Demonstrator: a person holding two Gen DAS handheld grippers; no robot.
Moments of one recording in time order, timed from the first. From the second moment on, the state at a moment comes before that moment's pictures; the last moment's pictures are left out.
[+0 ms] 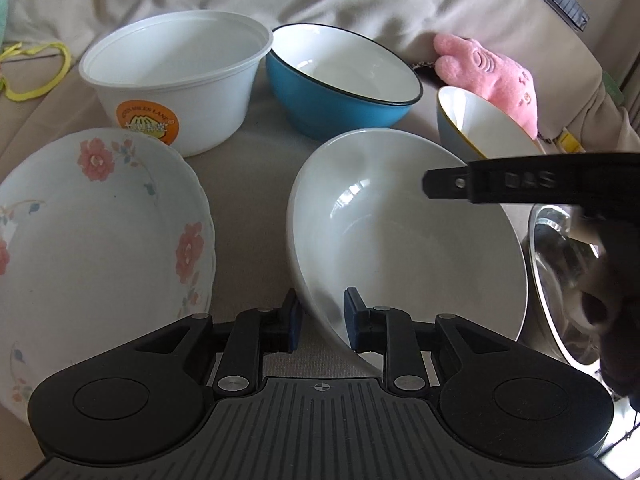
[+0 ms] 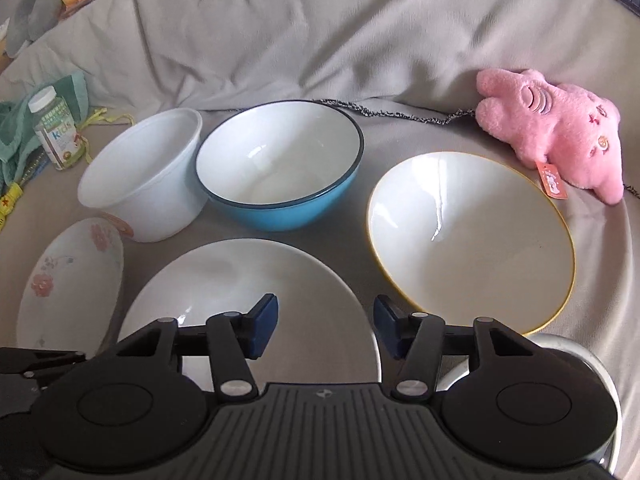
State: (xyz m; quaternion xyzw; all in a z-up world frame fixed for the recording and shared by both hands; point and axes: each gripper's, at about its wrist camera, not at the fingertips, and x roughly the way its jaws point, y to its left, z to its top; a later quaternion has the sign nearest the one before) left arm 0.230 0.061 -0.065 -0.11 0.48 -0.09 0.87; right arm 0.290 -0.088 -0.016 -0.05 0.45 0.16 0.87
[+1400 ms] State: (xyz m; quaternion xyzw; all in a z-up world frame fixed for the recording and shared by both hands) left arm 0.205 0.108 -0.036 -0.15 0.45 -0.08 0.87; right arm 0.261 -0.032 0.007 -0.06 0.48 0.23 0.84
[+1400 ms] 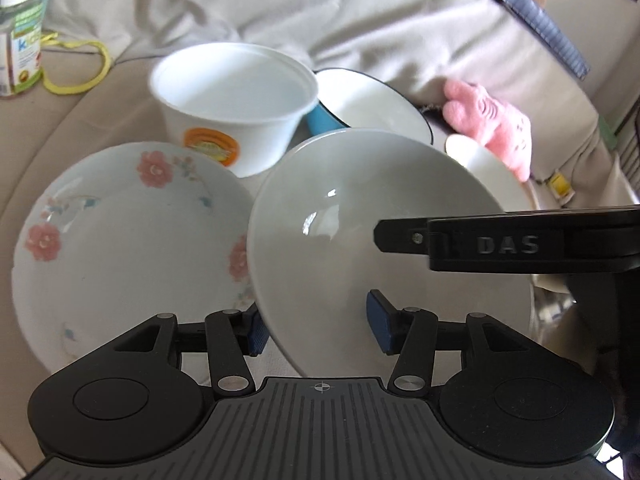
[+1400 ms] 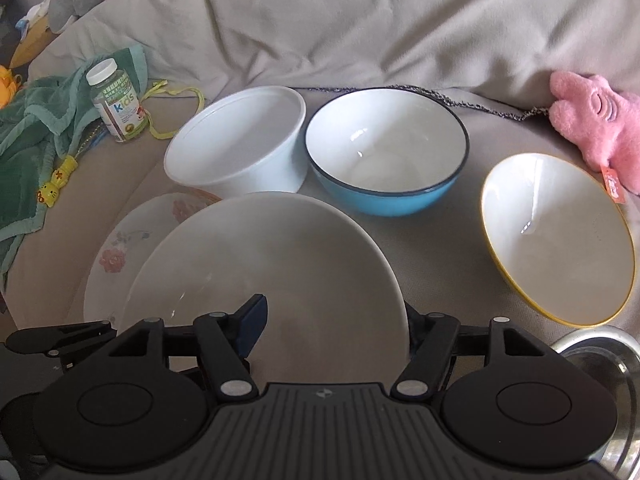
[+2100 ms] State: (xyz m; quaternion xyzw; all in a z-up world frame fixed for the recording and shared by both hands) left arm 0.203 0.212 -0.051 -0.17 0.45 -0.01 0.88; right arm 0.271 0.087 -0.022 -0.10 0.54 0.25 0.79
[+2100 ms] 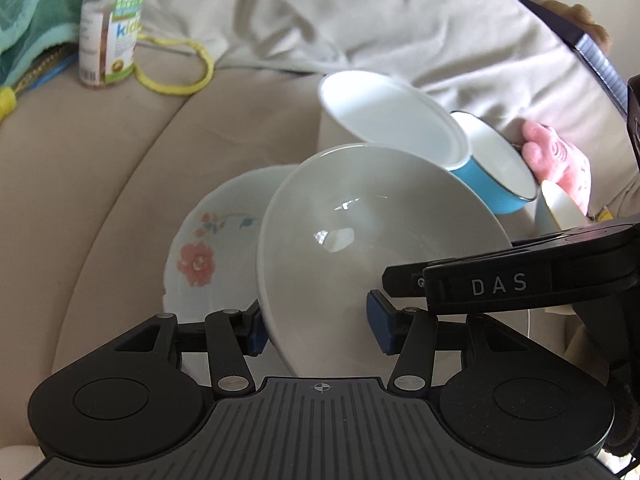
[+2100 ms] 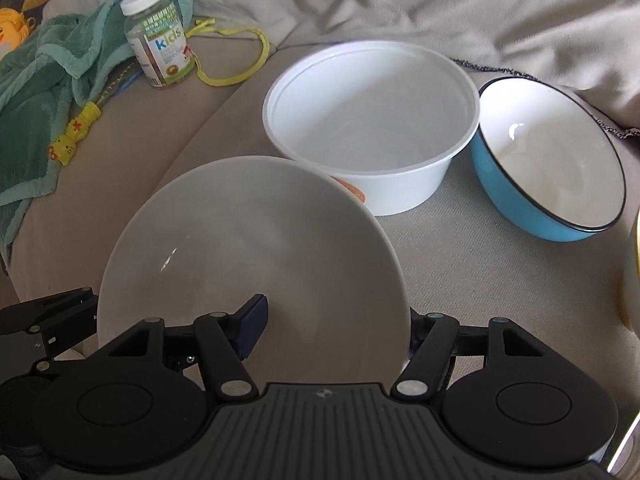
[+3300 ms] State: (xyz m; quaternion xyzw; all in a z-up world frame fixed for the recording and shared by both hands) left arm 0.222 0.299 -0.061 -0.22 0.45 0.01 0.87; right arm 0.255 0.040 -0.062 0.10 0.51 0.30 0.80
